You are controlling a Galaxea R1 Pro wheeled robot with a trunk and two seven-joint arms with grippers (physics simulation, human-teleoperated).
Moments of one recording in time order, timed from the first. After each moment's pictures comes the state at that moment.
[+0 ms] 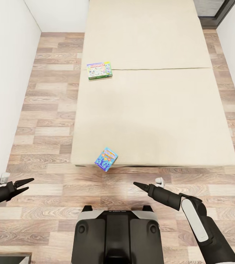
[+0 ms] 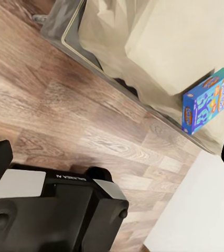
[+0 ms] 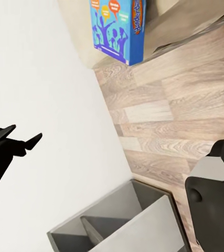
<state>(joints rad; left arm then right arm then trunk) -0.61 0.50 0.61 -0.78 0.02 0.89 -1.24 -0.40 -0.09 -0.01 -1.31 -0.69 0.85 0.59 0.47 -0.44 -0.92</state>
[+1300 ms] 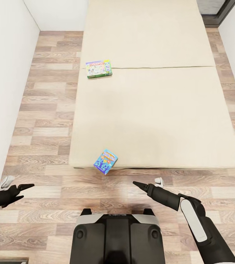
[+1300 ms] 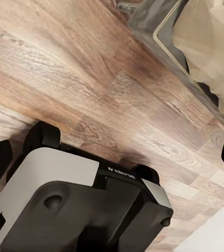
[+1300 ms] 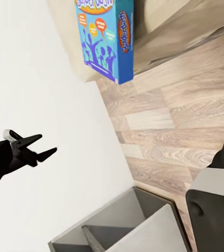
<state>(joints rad) -0.62 0.48 0.61 -0.79 0.02 0.99 -0.94 -0.39 -0.08 -0.01 -1.30 -0.70 0.84 0.59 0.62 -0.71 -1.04</state>
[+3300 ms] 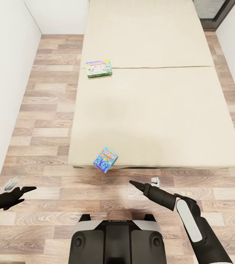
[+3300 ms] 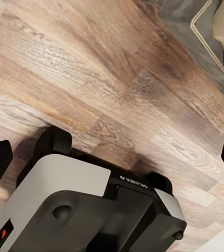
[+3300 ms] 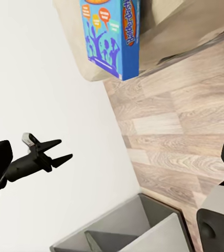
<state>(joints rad) -0.62 0.45 0.60 -0.79 0.03 1.00 -0.82 -0.39 -0.04 -0.01 -1.30 -0.70 0.83 0.59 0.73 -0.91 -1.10</state>
